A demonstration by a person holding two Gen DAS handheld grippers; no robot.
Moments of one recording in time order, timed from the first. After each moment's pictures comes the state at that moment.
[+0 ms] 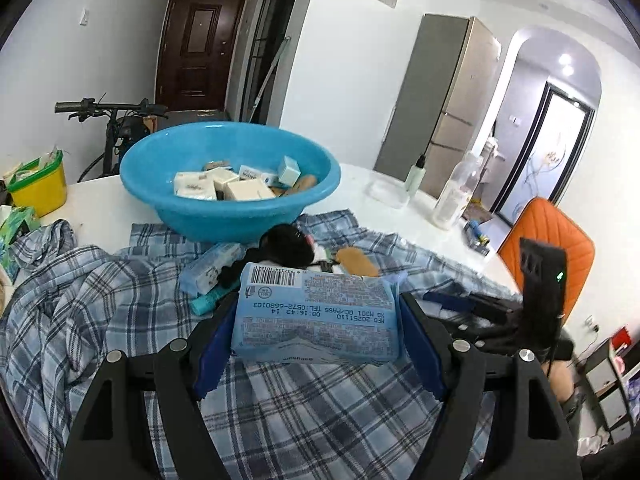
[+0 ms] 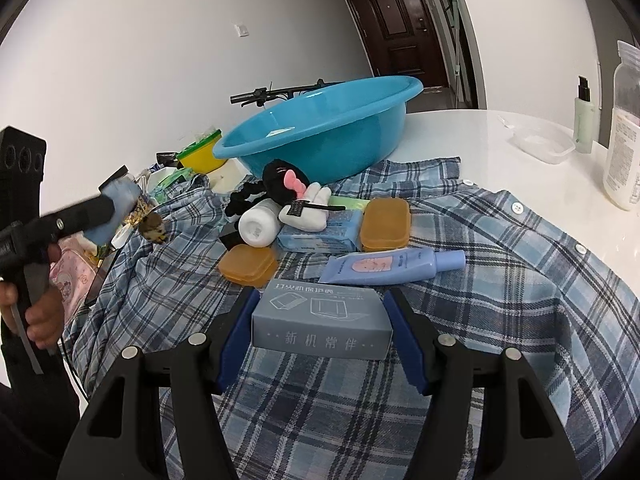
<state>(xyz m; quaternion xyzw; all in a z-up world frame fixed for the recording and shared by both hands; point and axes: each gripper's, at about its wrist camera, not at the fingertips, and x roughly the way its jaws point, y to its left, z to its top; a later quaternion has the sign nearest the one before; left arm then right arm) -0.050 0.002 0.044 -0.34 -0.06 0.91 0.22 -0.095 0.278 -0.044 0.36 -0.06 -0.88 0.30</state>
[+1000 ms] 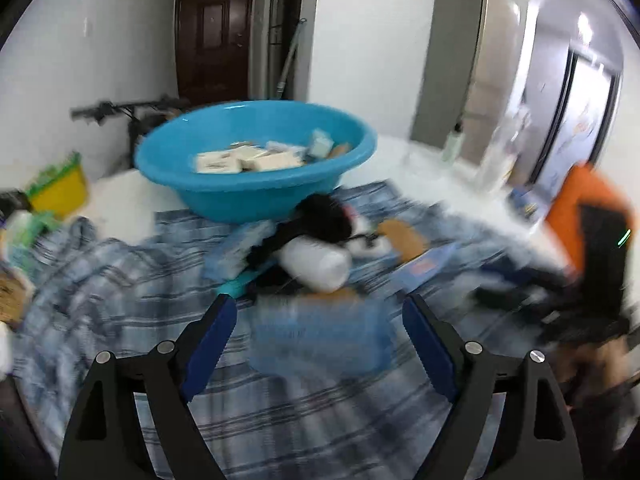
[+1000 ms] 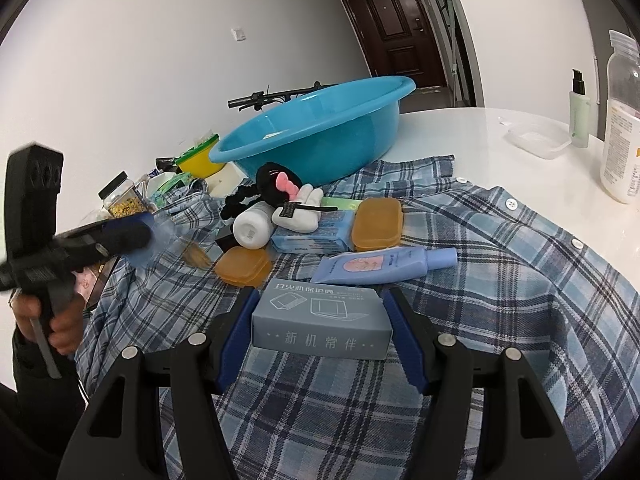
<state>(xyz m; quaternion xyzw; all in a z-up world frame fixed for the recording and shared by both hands) -0.059 0.024 0.003 -0.37 0.03 0.92 0.14 -0.096 0.285 -0.047 0.36 -0.07 -0.88 0.30</state>
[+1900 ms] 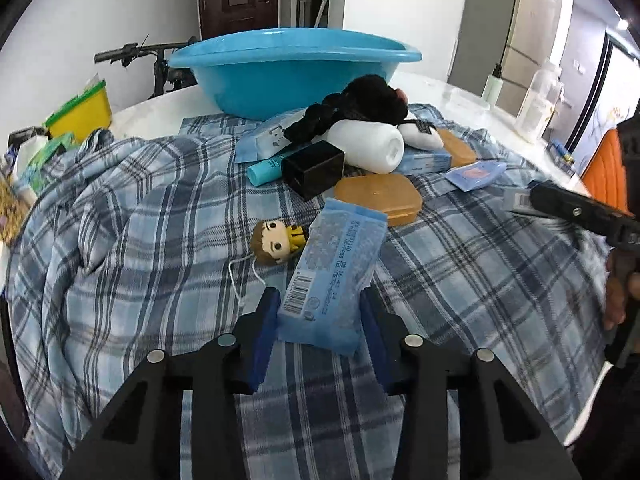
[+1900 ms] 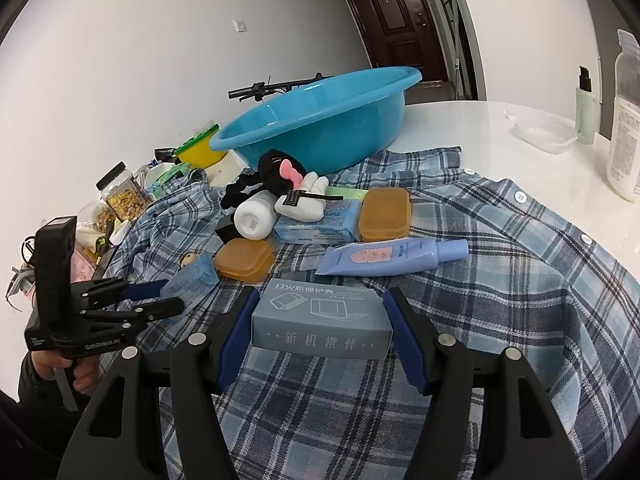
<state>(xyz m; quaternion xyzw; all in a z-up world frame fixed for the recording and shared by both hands) -0.034 -0.005 -0.060 -0.44 0.01 0.89 0.10 -0.096 0.278 -0.052 0.37 -0.06 -0.88 0.30</state>
